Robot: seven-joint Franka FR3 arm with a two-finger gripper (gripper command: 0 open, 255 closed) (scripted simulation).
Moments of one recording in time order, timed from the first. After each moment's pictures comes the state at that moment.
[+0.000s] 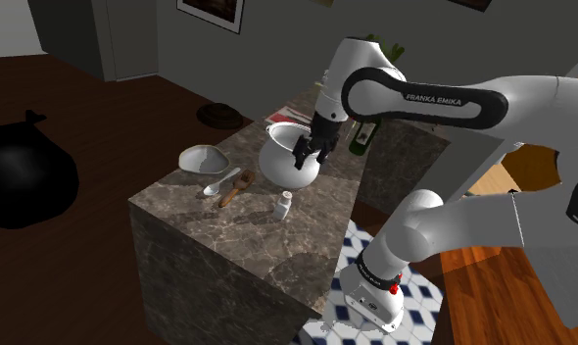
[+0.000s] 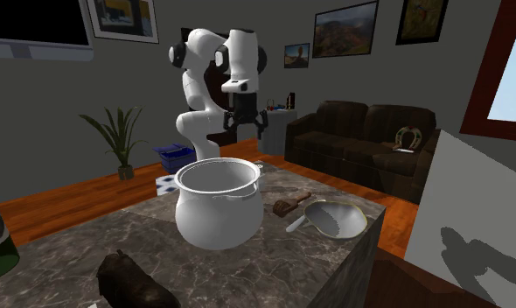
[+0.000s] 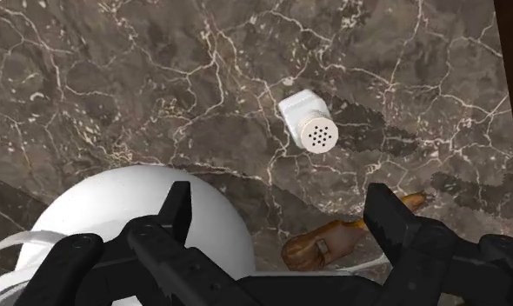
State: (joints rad) arm 0.04 -0.77 0.13 -2.62 0.11 1.86 0.26
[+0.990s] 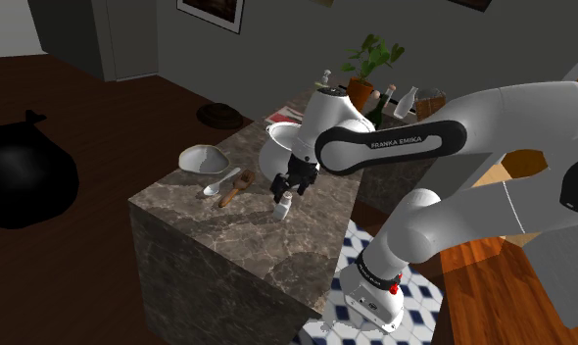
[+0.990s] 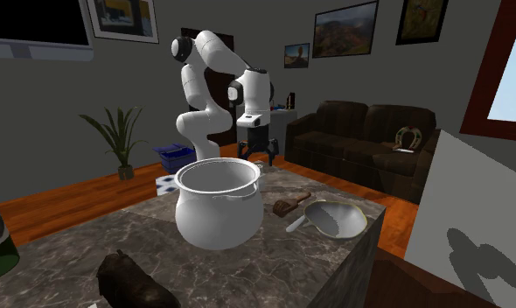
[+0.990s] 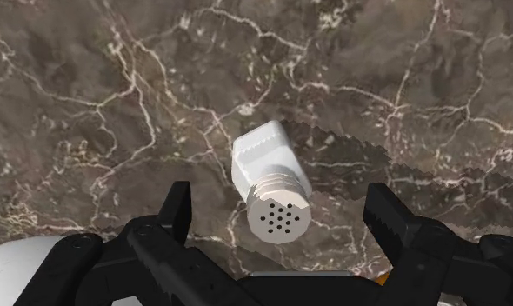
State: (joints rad) arm 0.09 -0.64 0.26 -2.82 0.20 2.21 0.39
